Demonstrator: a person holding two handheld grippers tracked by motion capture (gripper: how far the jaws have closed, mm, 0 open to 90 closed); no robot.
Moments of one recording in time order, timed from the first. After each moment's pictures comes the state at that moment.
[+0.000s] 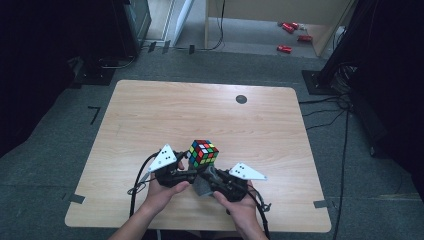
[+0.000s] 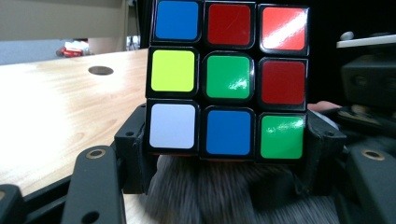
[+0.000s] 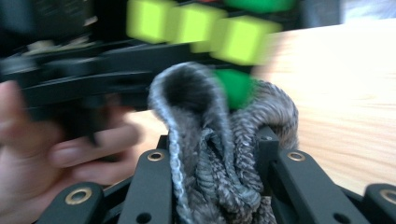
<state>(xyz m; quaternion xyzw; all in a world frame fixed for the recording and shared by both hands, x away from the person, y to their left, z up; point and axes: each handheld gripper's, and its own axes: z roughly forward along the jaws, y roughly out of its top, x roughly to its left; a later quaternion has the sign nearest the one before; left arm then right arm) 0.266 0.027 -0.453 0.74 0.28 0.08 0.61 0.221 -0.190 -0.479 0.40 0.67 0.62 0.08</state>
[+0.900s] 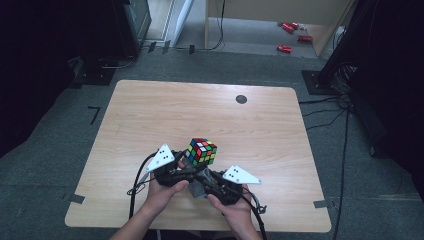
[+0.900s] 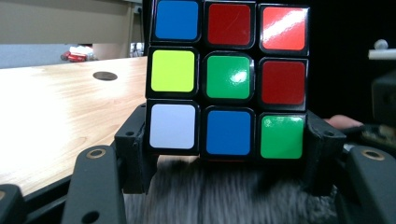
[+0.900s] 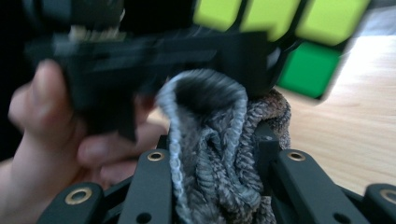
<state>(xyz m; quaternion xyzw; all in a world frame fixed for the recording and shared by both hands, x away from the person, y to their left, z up) 0.265 0.029 -0.452 0.72 0.29 0.09 0.63 0.215 -0.181 -0.472 0.40 0.66 0.63 0.11</state>
